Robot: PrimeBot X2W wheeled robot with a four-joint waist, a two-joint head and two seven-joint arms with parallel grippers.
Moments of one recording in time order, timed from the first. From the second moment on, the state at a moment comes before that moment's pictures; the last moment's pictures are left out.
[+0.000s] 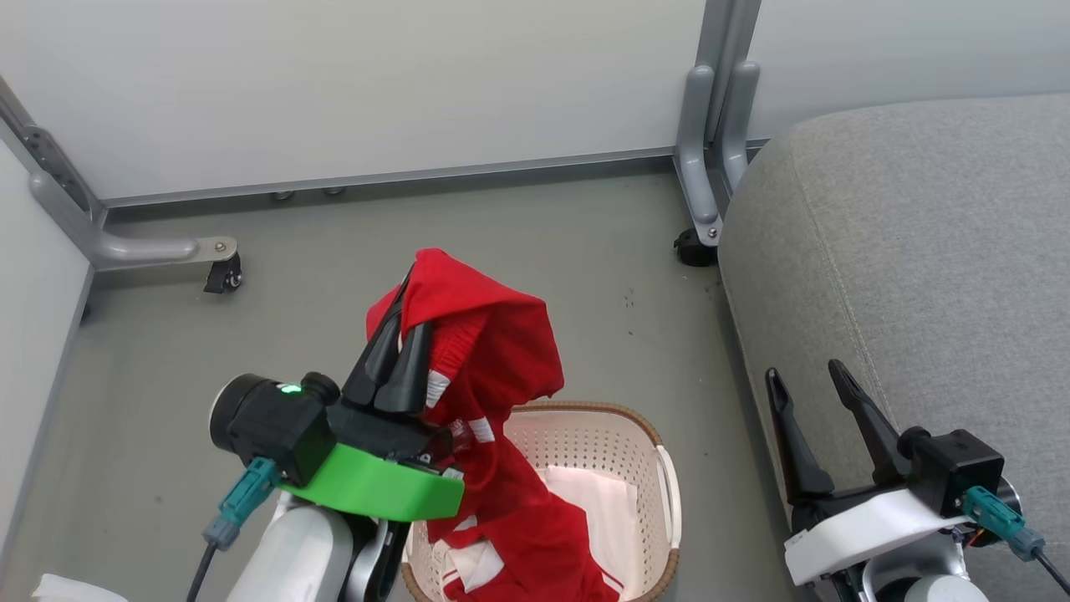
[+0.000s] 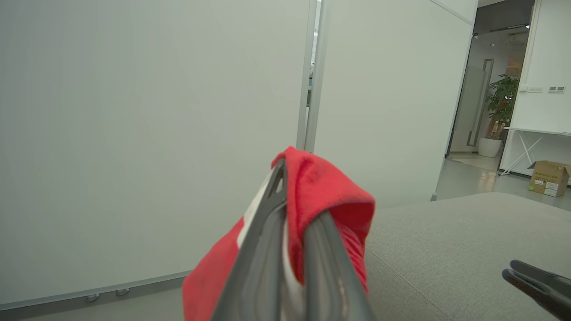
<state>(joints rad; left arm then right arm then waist) -0.22 0.14 -0.41 -0.04 -0.38 -0.03 -0.25 0.07 -0.05 0.09 -0.09 0.19 0.13 -0.08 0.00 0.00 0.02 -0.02</state>
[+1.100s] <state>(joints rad) -0.26 0.13 -0.49 -0.03 -0.39 -0.05 -0.24 -0.42 -0.23 0.70 0.20 0.52 0.13 -0.13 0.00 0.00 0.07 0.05</state>
